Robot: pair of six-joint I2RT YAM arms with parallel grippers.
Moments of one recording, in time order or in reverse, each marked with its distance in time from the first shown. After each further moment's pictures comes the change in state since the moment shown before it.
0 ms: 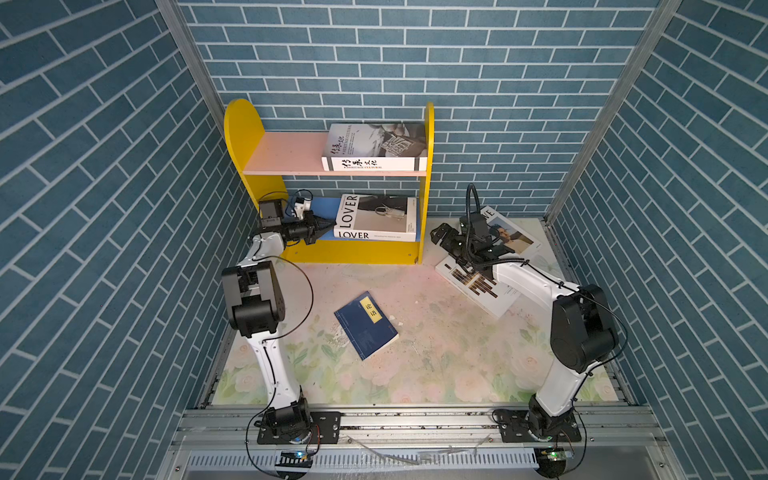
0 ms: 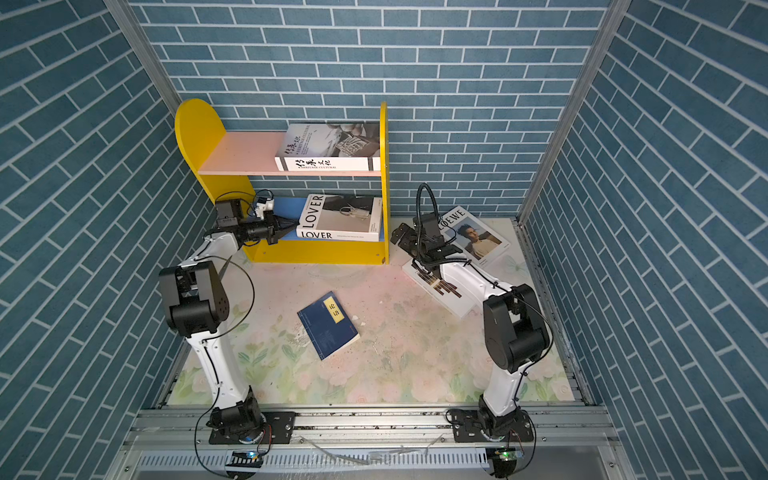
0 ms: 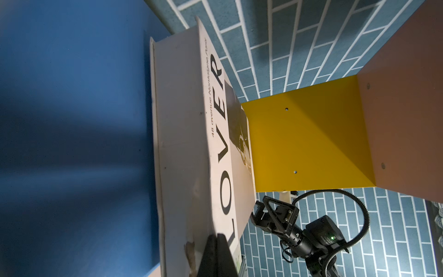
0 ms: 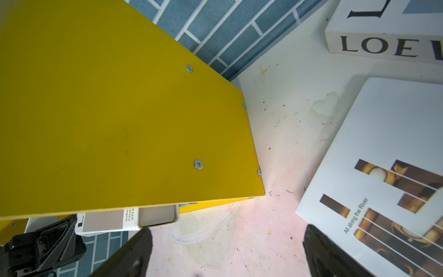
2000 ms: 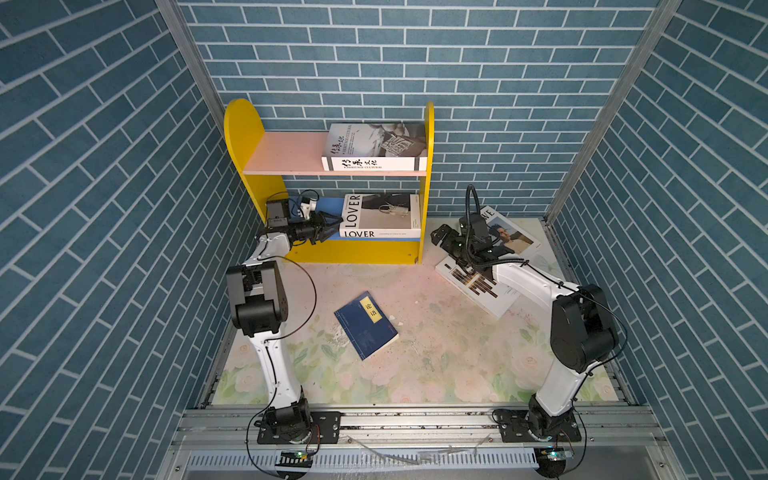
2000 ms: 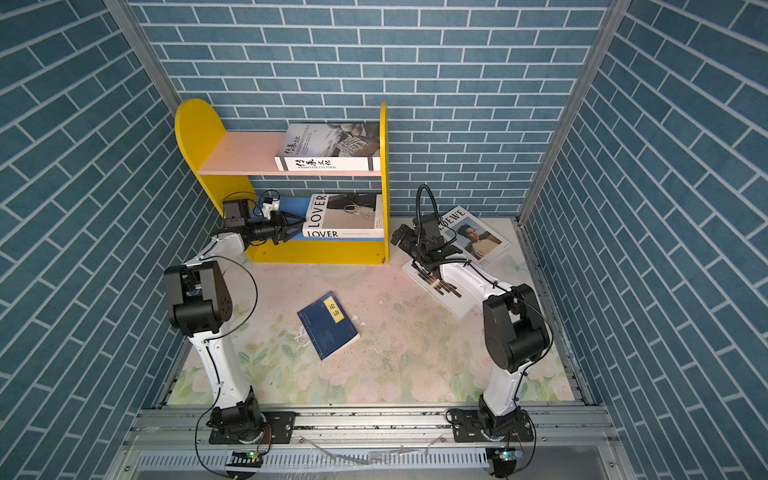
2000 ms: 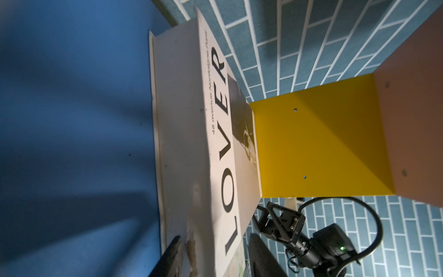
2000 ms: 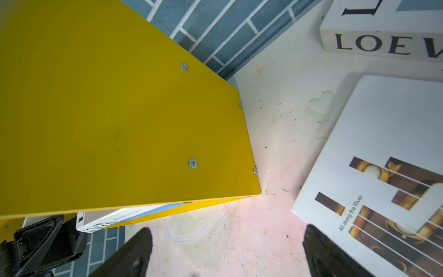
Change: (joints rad) left arm -0.039 -0.003 -0.019 0.020 -0.064 -0.014; right arm 0.000 0.000 -0.013 -0.004 0.008 -0.003
